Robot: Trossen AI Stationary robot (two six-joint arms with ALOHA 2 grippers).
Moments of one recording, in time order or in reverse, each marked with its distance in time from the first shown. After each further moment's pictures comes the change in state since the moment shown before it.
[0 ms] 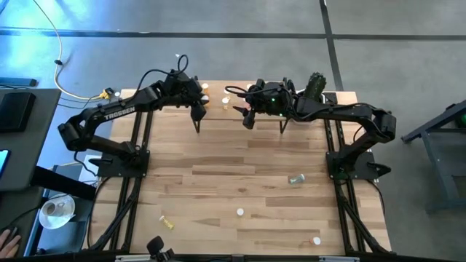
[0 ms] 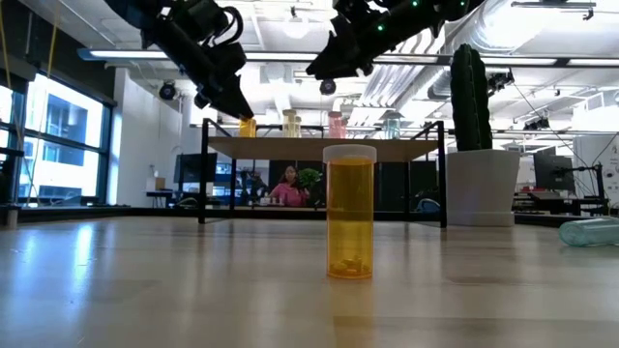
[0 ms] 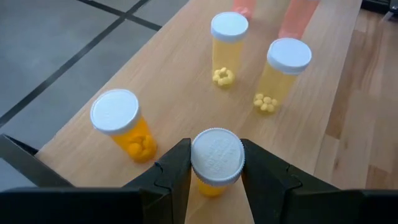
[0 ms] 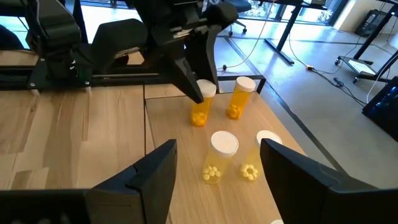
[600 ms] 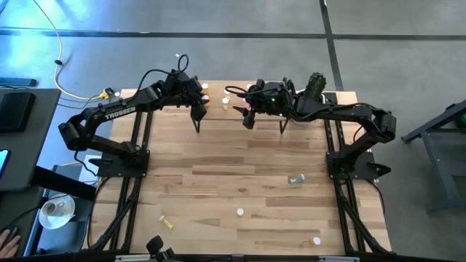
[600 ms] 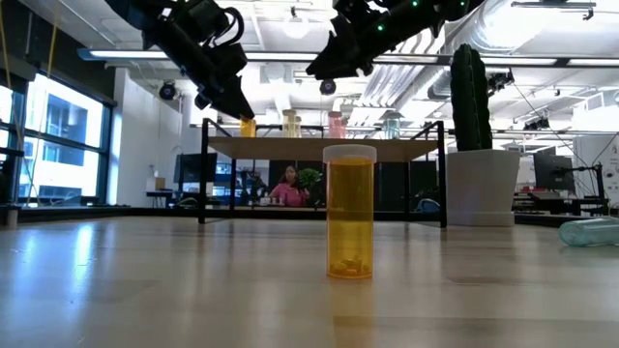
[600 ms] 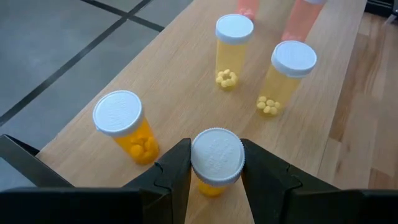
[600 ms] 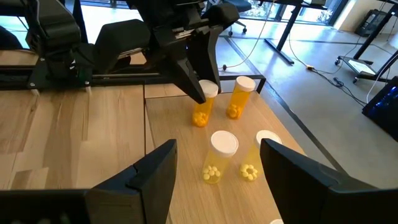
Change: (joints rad) left arm 0.000 0.005 0.001 0.002 -0.009 -0.008; right arm 0.000 0.000 0.000 0.000 0.000 0.000
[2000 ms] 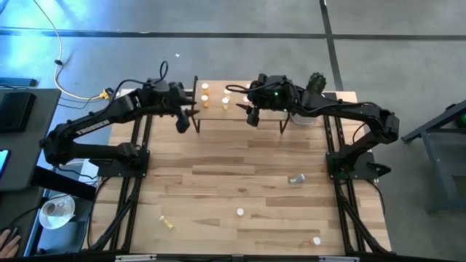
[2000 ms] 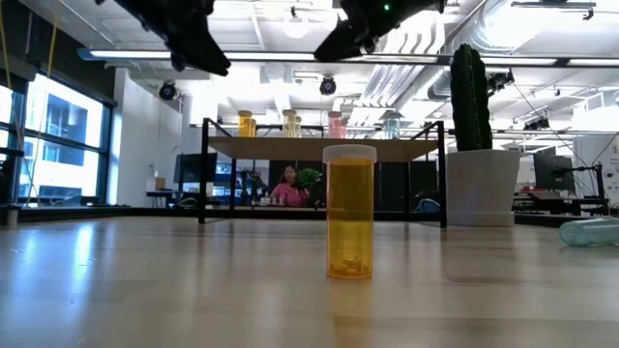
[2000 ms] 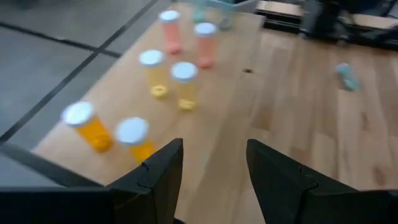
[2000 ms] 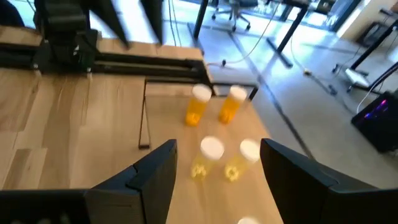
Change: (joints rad) left arm -0.141 -0.320 -0.031 -0.175 0.025 -0.002; right arm 0.001 -0.032 0.133 -0.209 0.000 -0.112
